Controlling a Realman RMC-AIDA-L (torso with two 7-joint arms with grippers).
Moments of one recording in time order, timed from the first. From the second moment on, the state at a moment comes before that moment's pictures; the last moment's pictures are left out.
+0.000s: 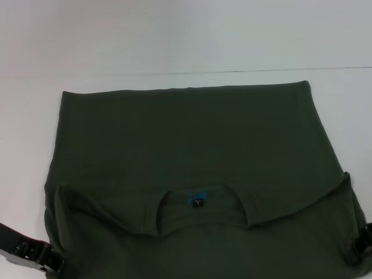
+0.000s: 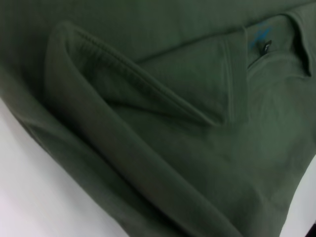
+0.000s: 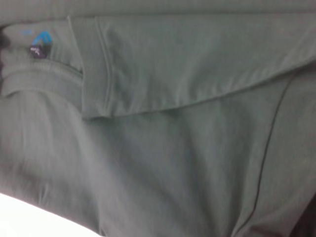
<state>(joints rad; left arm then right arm) -0.69 -1.98 0.55 0.71 2.79 1.87 -2.29 0.70 1.89 -0.78 -0.60 -2.69 -1.72 2.50</state>
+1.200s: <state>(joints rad) -0.66 -1.92 0.10 0.70 2.66 1.86 -2.15 0.59 1.81 -0.37 -0.59 -2.46 -1.71 2.36</state>
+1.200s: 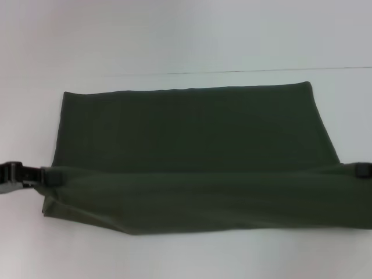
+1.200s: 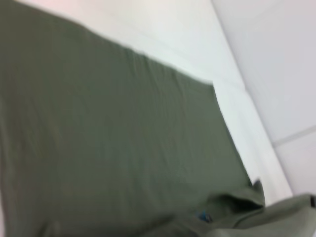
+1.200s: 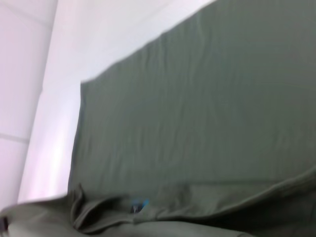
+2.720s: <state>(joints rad) -0.64 -2.04 0.08 0.54 2.25 1.34 -2.01 0.60 1.98 -0.37 -0.49 -1.95 -1.13 2.15</state>
